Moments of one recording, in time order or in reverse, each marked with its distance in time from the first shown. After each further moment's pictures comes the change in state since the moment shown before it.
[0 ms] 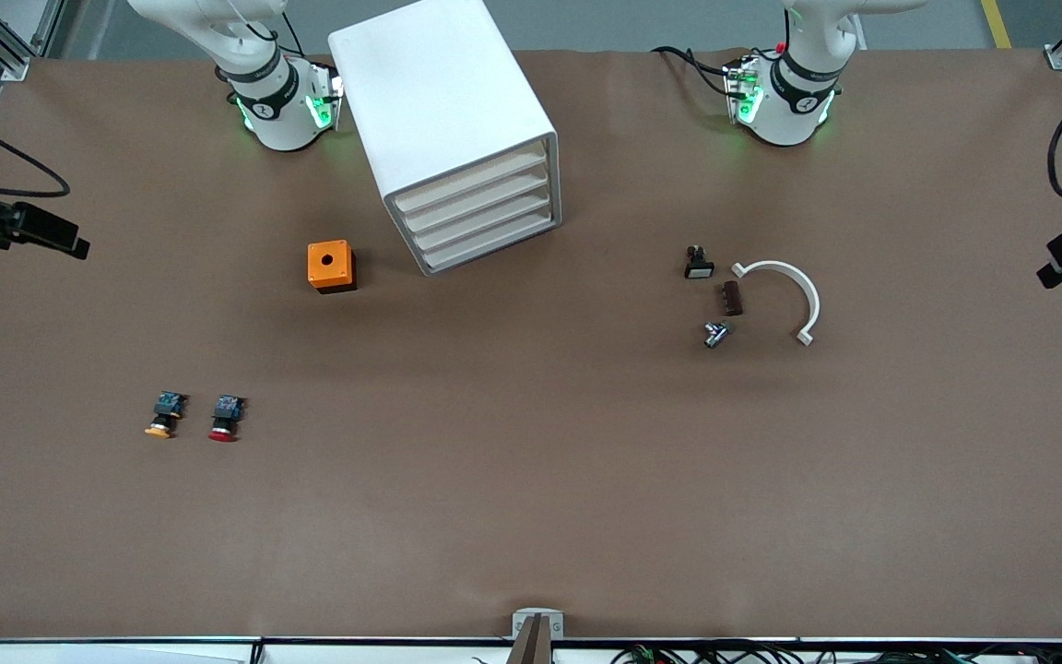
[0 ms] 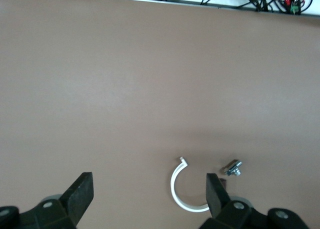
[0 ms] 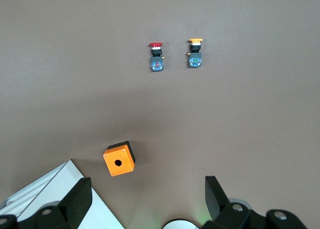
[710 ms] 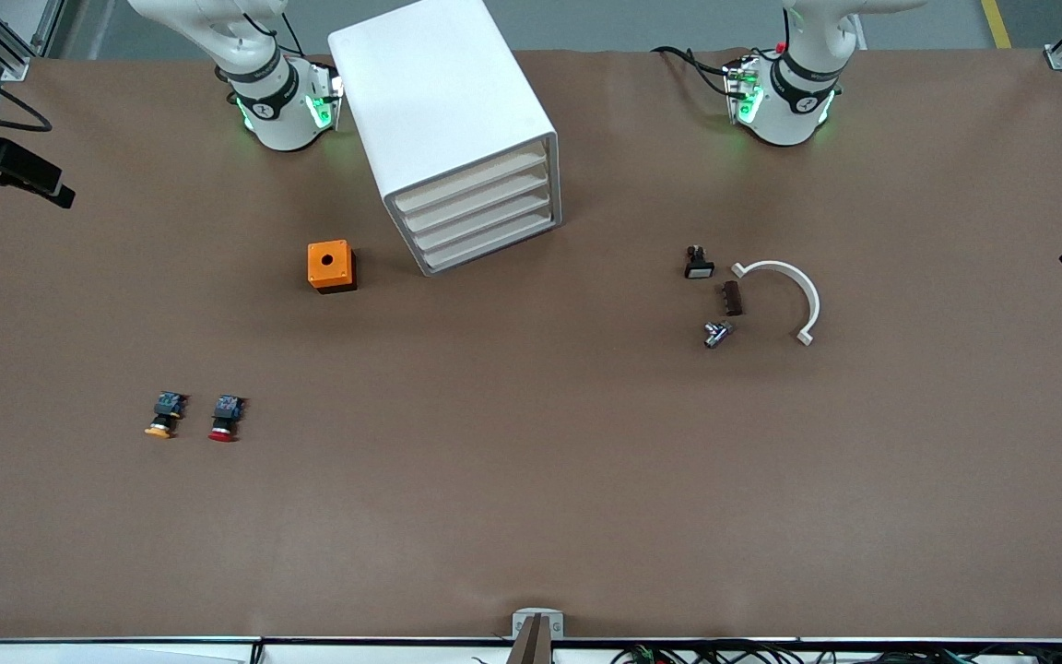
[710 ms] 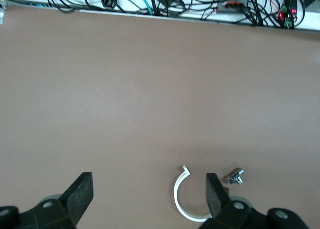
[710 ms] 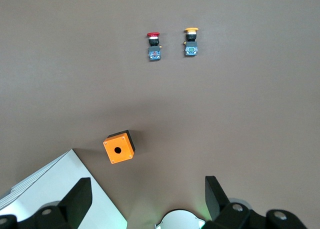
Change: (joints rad) left arm 0.011 -0.055 -0.003 -0.050 0.000 0.080 0.006; right arm -0.010 -0.145 -0.004 -0.119 0.000 -0.001 0.000
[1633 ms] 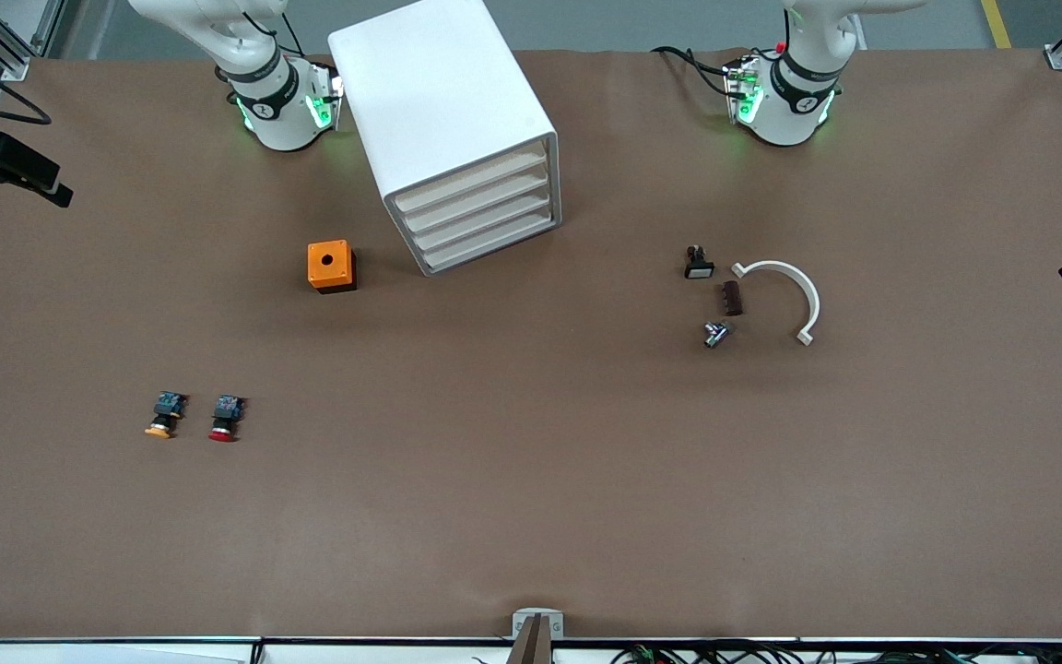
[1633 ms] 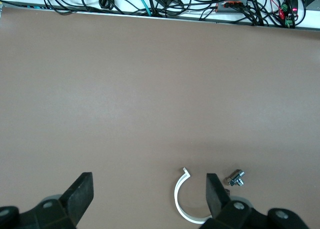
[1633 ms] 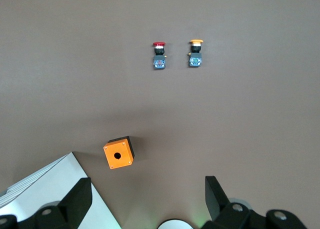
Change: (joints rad) left arm -0.006 0.032 -0.005 0.027 0.000 -0.014 0.005; right arm -0.001 -0.008 0.007 -0.010 0.000 0.044 -0.060
